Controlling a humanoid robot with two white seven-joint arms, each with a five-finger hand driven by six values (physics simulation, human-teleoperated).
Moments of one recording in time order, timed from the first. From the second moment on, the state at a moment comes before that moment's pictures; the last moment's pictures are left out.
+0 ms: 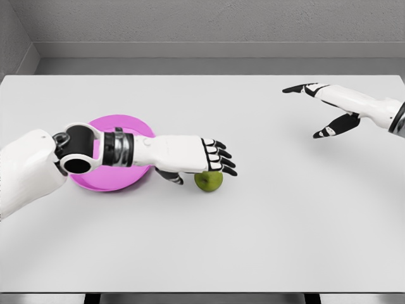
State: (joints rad) left arm -0.84 0.58 -1.05 -1.52 -0.45 -0.61 -0.37; right arm -0.61 -0.72 0.44 -1.18 0.05 -0.61 0.61
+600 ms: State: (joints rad) left arm -0.87 0.51 -1.11 -1.40 -0.49 -0.61 -0.37; right arm -0.61 -0.71 0.45 -1.19 0.05 -0.61 0.61
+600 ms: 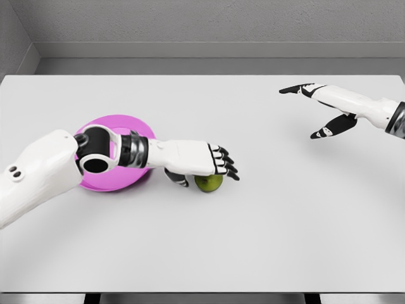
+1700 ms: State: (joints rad) left arm -0.92 0.76 -1.02 -1.57 -0.38 -0.61 -0.40; right arm -0.61 -0.71 0.45 -1.19 0.05 -0.61 0.61
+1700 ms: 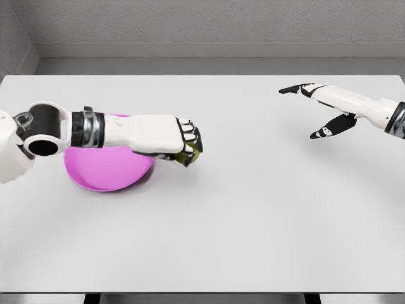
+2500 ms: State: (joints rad) left arm -0.88 0.98 -0.93 -1.35 -0.22 -0.61 -0.40; right arm -0.61 -0.70 0.45 -1.19 0.05 -0.61 0.61
